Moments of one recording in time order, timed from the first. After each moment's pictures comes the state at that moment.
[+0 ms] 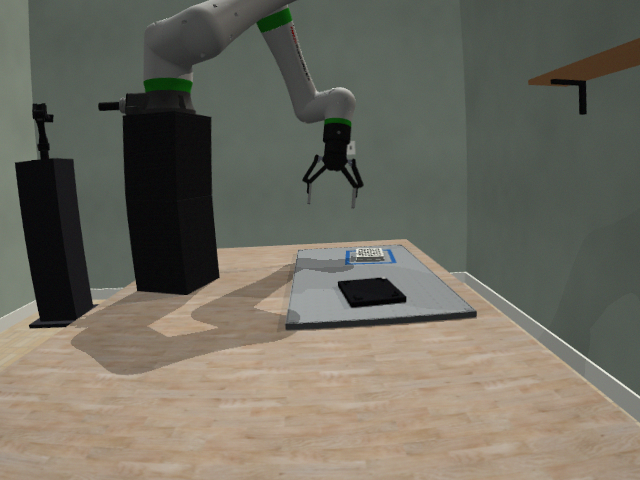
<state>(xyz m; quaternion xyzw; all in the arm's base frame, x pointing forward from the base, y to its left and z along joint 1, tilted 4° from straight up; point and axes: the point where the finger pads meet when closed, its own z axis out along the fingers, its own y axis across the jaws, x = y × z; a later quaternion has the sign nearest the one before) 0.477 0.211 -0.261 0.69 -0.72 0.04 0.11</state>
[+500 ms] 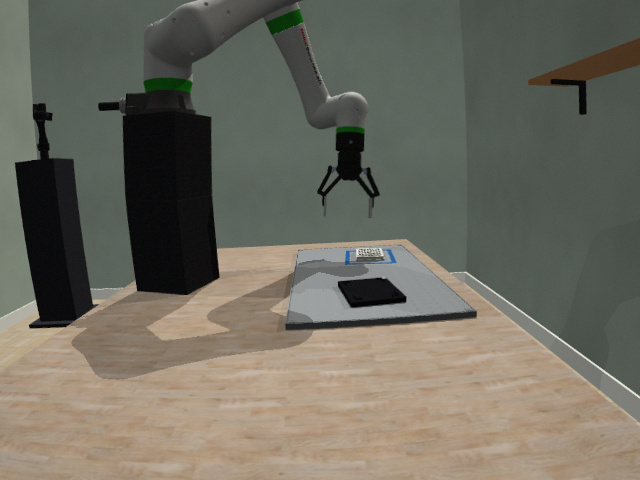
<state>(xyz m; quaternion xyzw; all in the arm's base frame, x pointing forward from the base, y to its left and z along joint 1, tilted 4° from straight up) 0.526 0.175 -0.294 0.66 -0.75 0.03 0.05</state>
